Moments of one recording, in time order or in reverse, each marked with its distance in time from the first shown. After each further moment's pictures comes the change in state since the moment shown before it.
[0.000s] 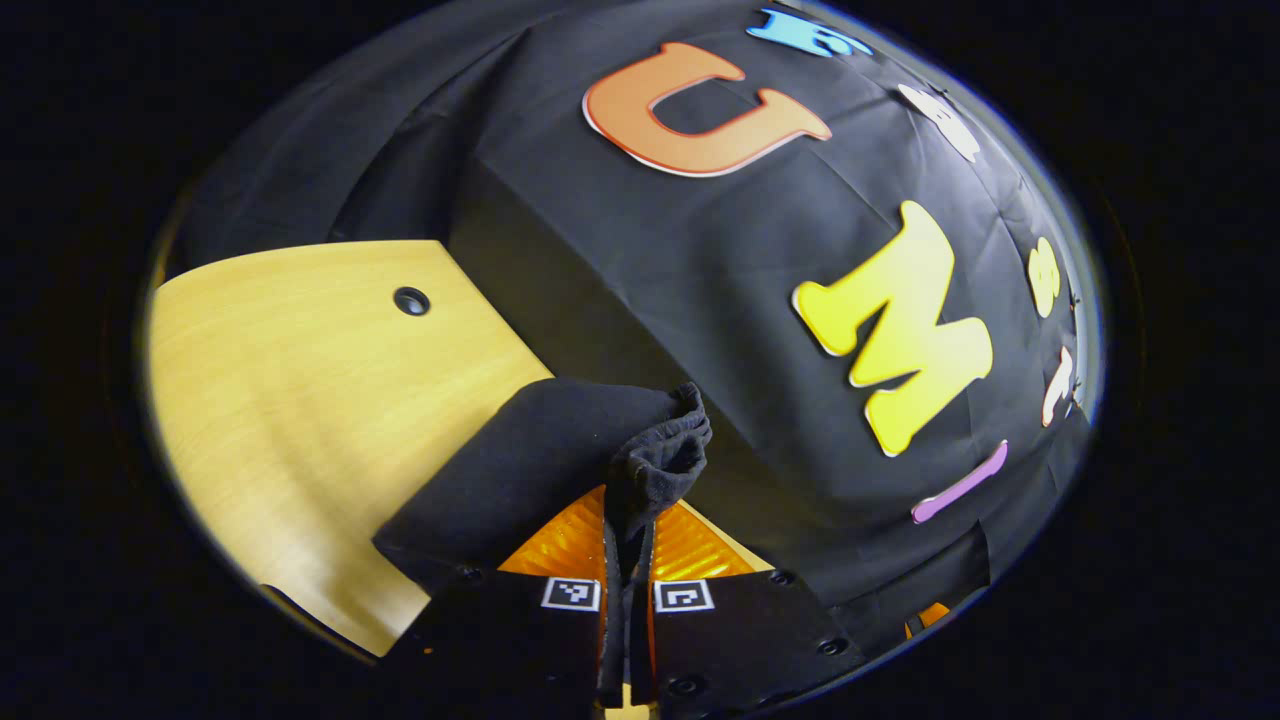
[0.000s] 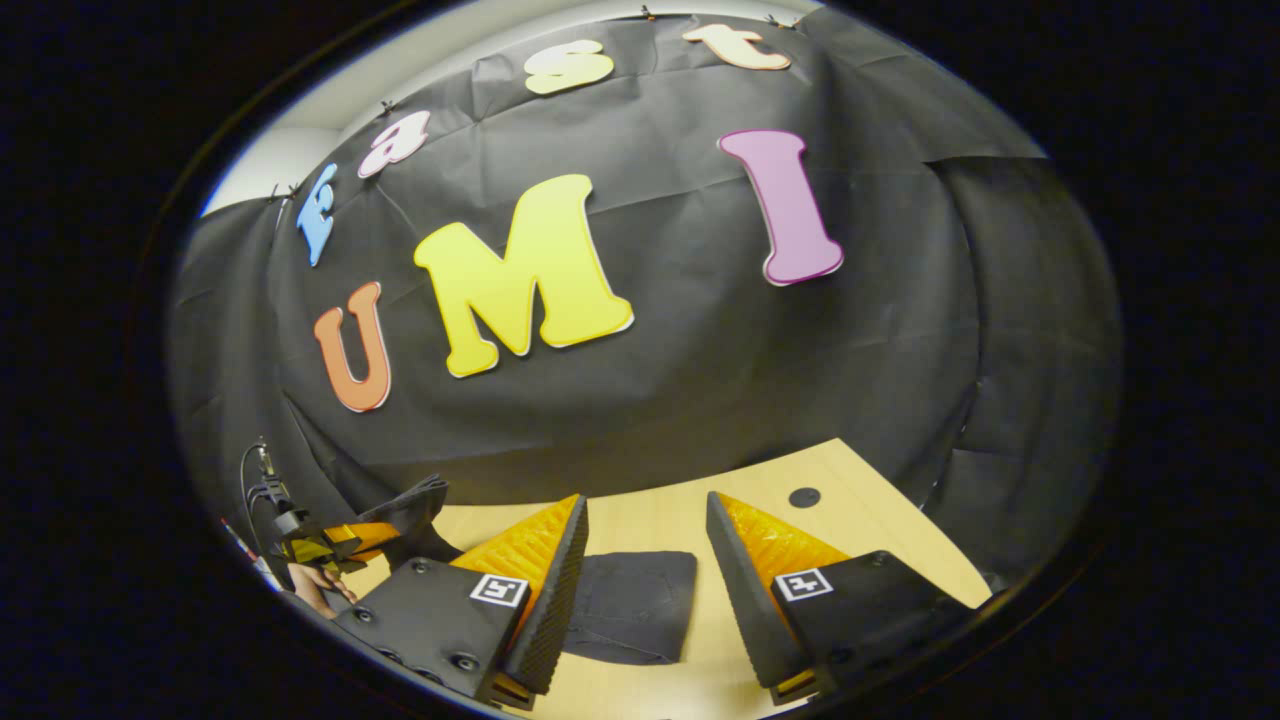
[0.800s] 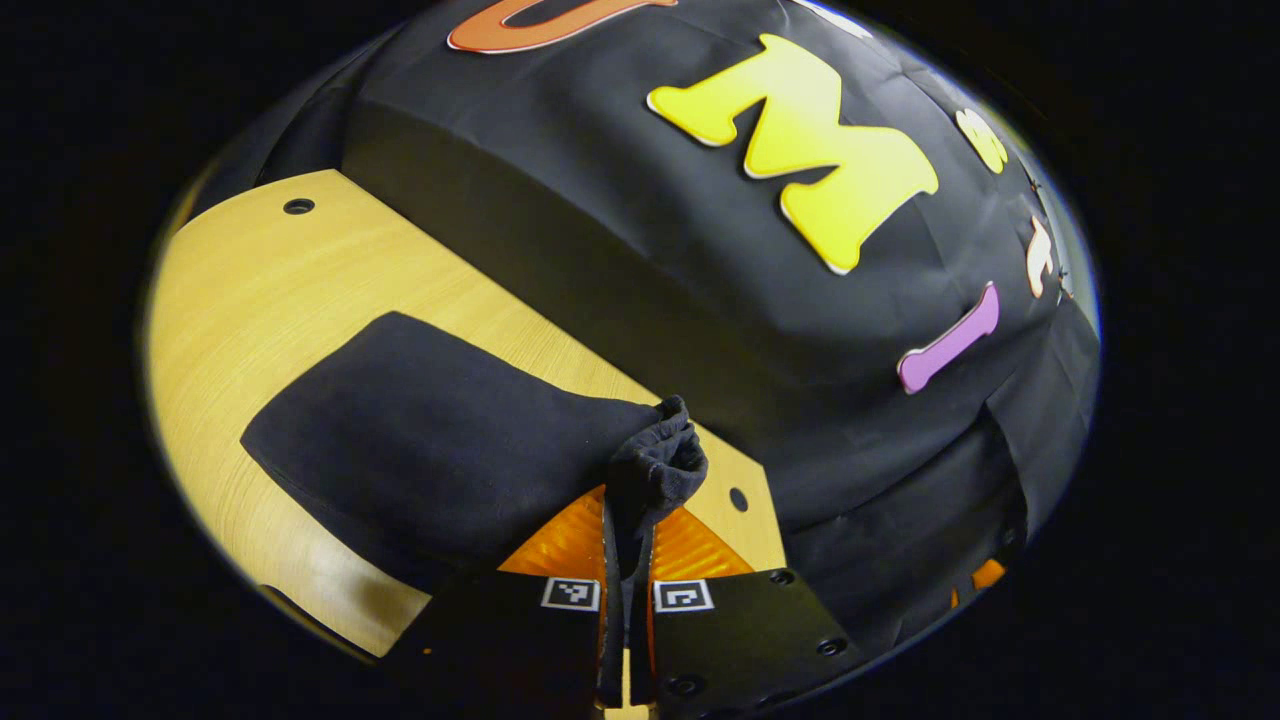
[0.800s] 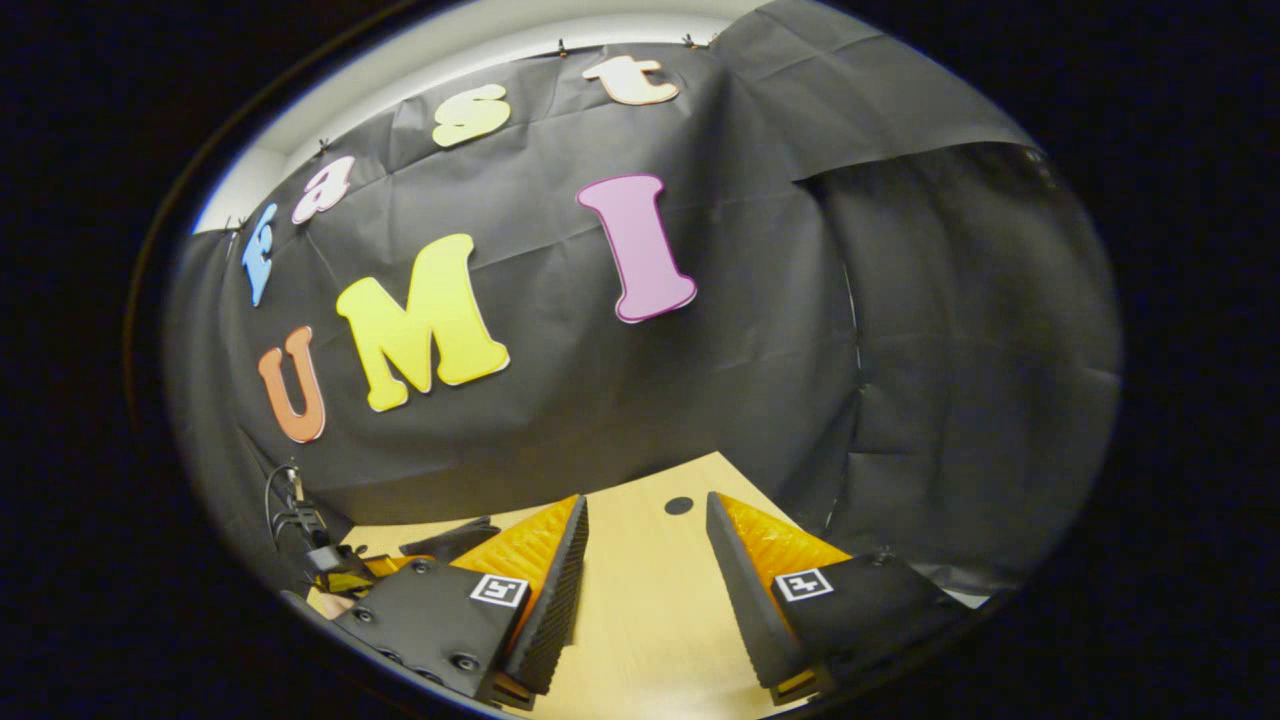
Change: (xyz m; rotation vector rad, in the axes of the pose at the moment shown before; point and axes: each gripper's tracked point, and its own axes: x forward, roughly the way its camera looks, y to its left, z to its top) left arm 0.021 -0.089 -0.188 0.160 0.267 -0.037; right arm -0.088 -0.129 0.015 0.073 -0.081 -0.207
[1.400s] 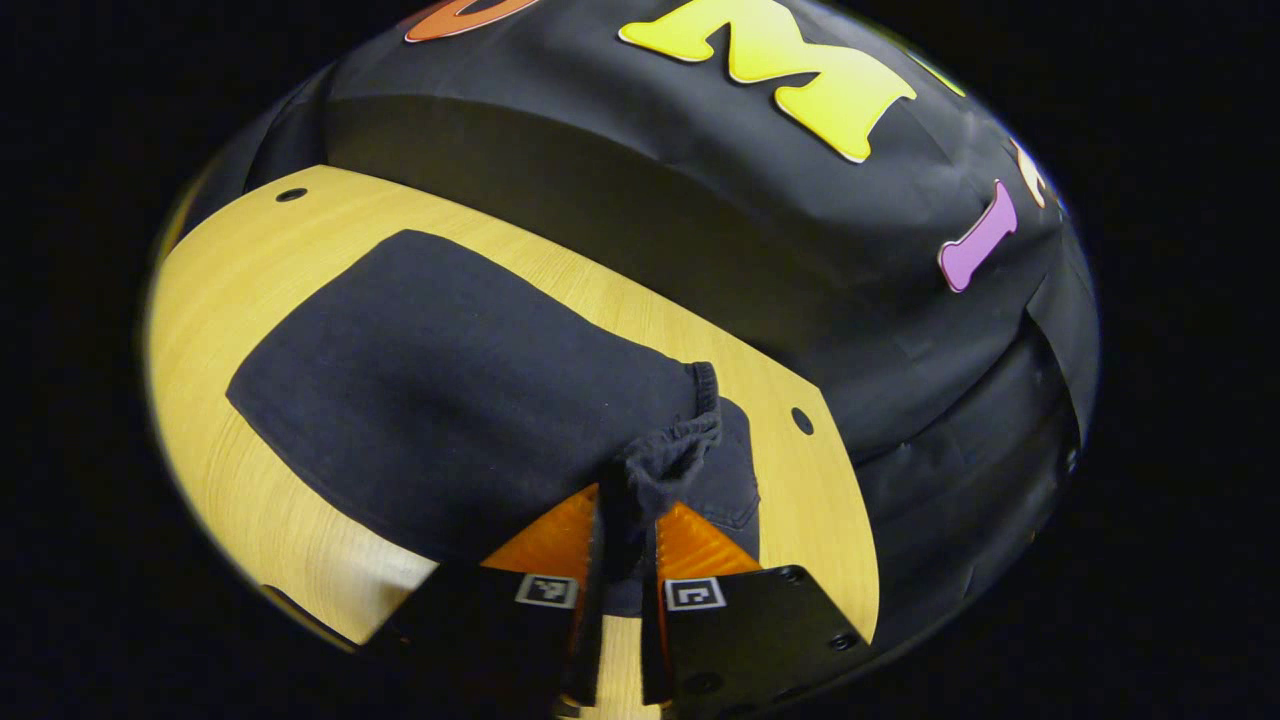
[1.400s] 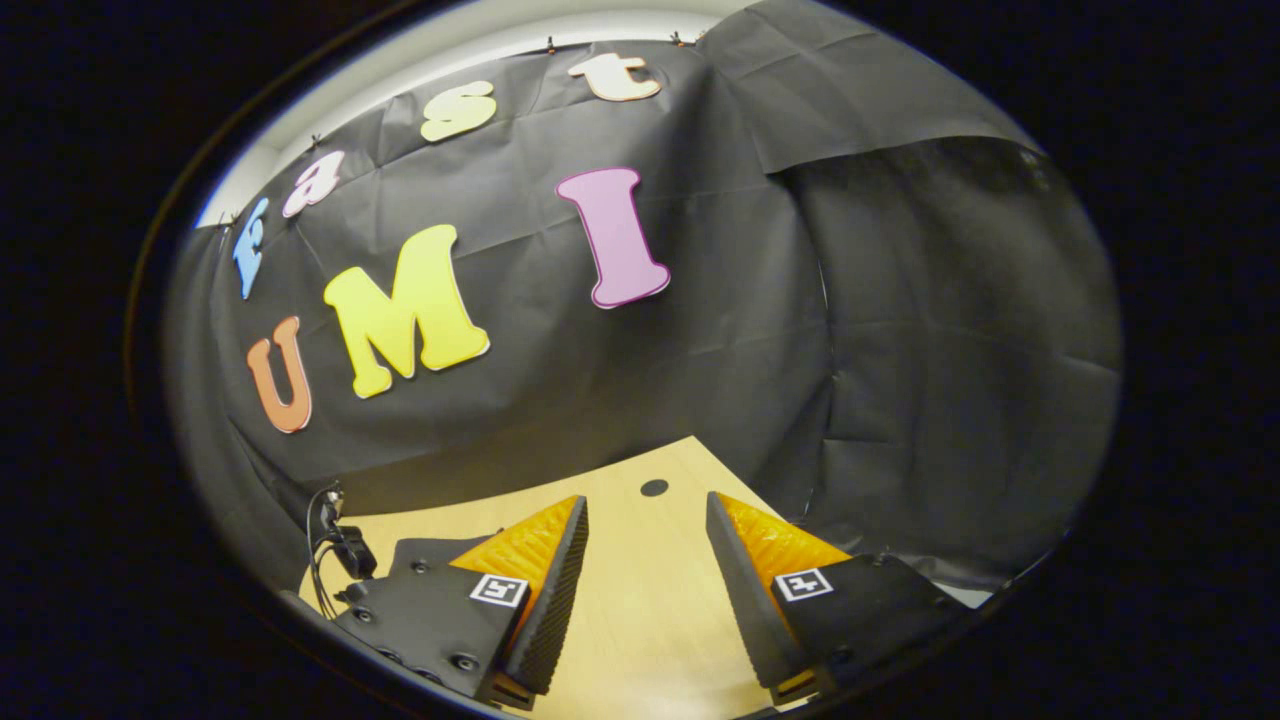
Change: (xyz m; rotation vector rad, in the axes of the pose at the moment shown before) left arm 0.027 0.031 -0.075 0.125 0.108 0.066; right arm -0.023 -0.019 -0.024 -0.004 0.024 -0.044
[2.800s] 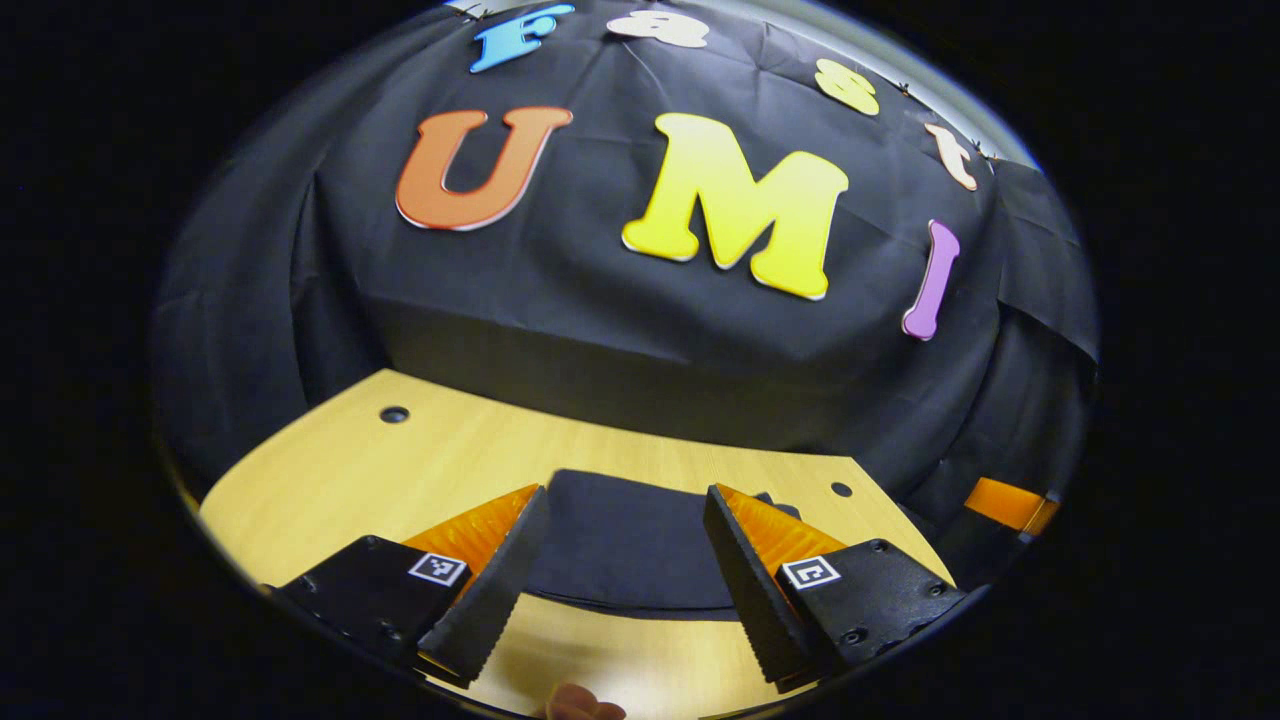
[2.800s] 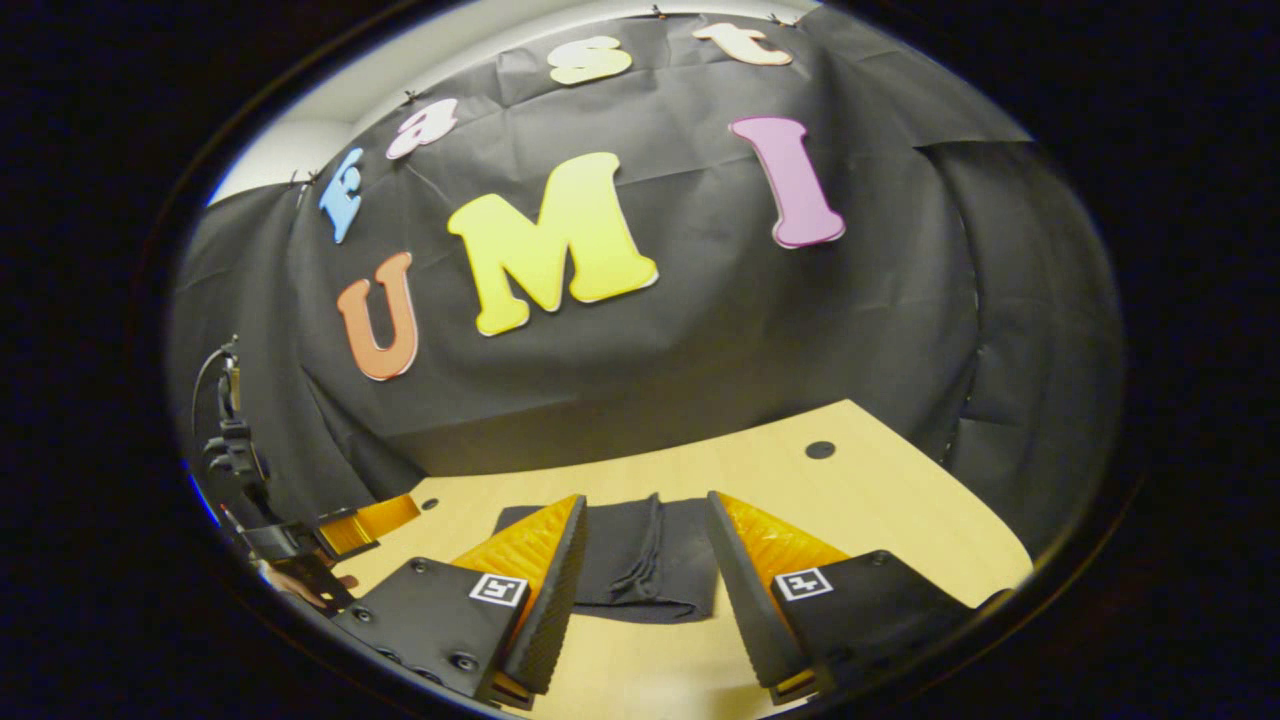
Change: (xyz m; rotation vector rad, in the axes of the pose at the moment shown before) left arm -0.211 0.076 0.157 0.300 -0.442 0.139; right arm 0.026 0.205 -0.089 -0.086 0.080 0.314
